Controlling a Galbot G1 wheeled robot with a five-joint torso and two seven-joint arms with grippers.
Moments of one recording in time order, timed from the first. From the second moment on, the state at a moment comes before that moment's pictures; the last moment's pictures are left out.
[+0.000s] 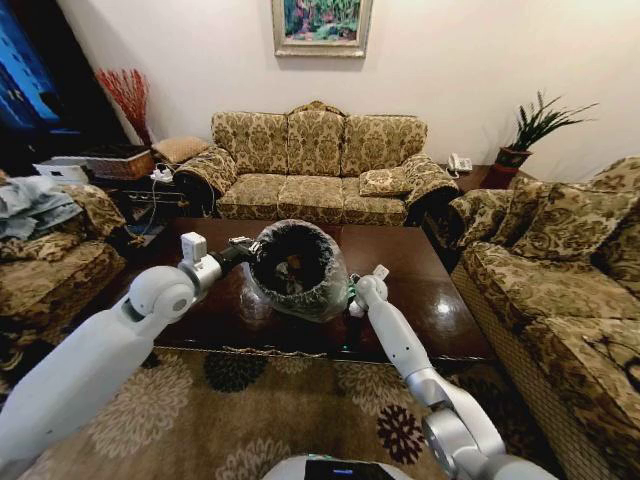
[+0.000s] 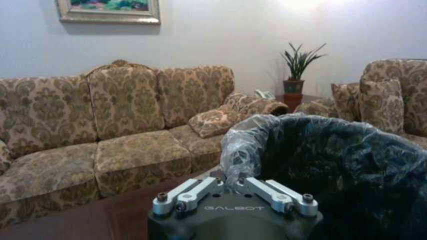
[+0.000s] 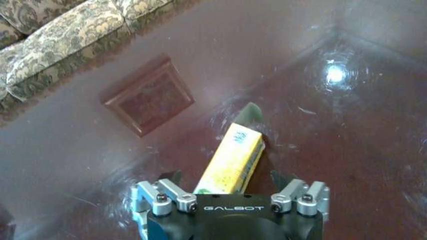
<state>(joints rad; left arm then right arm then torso) 0.85 -0.62 -0.31 -2.07 -0.97 0.48 -0.01 -0.52 1.49 0.17 1.05 1.06 -0.35 0.76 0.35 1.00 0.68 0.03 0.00</state>
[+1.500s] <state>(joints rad) 0.80 -0.66 -0.30 -2.02 -0.94 0.50 0.01 -0.50 1.15 0.14 1.60 0.92 -0.21 0.48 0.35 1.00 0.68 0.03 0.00</state>
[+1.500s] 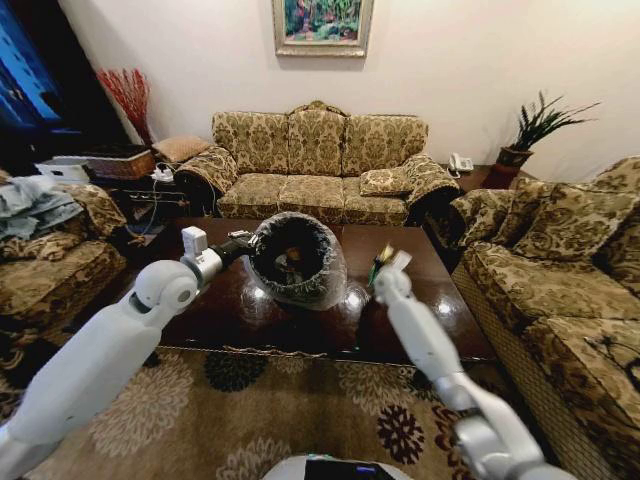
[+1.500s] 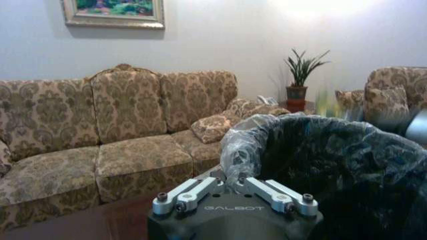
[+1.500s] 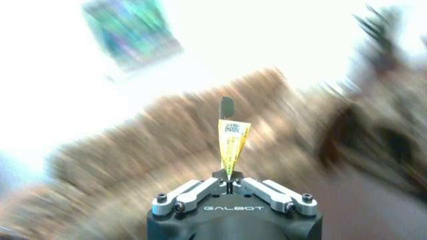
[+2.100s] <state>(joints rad) 0.67 -0.61 -0.26 -1.95 -1.04 0.55 0.03 -0.03 1.06 -0.40 1.84 1.24 -0.11 0.13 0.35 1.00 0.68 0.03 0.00</state>
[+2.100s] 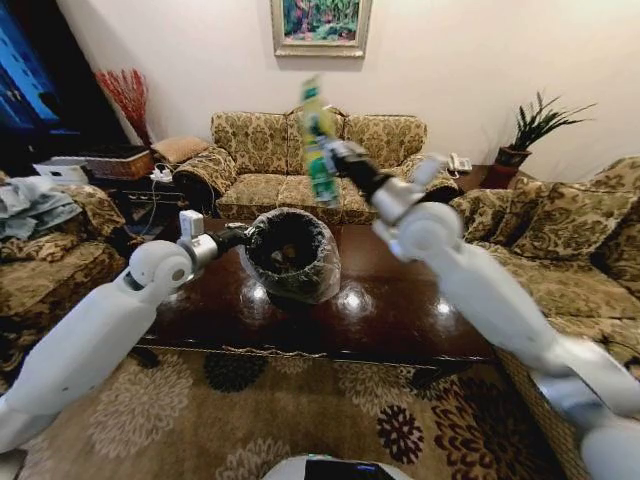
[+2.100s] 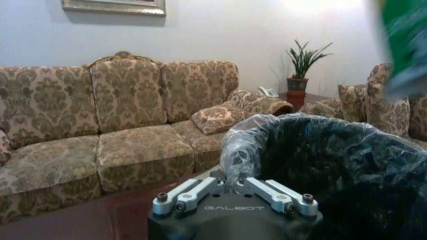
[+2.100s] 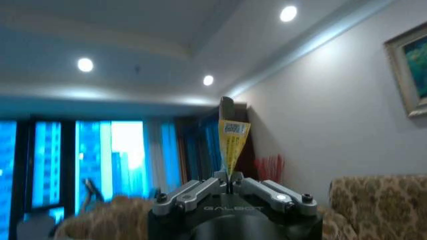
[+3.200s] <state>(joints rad) 0.72 -0.62 -0.32 -2.00 -1.05 0.55 -0.02 -0.30 0.86 -0.20 2.03 1.10 -0.17 0.32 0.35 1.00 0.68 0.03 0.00</state>
